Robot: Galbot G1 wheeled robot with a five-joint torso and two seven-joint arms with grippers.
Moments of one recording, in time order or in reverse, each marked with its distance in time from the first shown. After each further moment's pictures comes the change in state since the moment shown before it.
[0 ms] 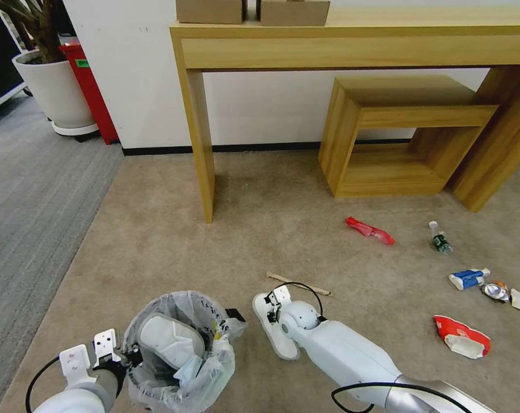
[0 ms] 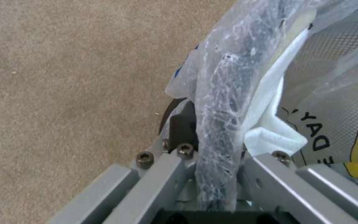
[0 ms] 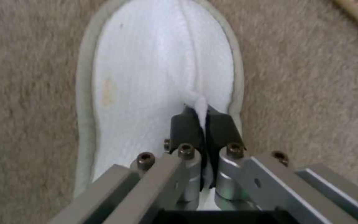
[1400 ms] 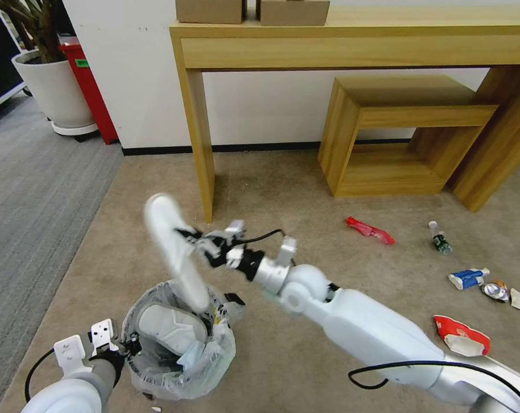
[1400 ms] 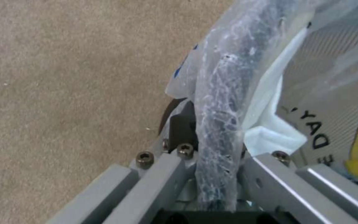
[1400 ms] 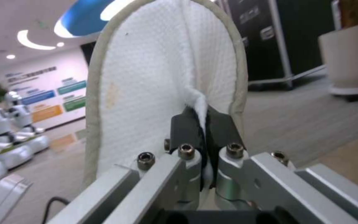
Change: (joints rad) left arm -0.036 0.011 -0.020 -0.001 -0.054 -0.016 -0.005; right arm 0.160 -0.131 -0.152 0.519 0.240 0.769 -0.731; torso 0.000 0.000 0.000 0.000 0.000
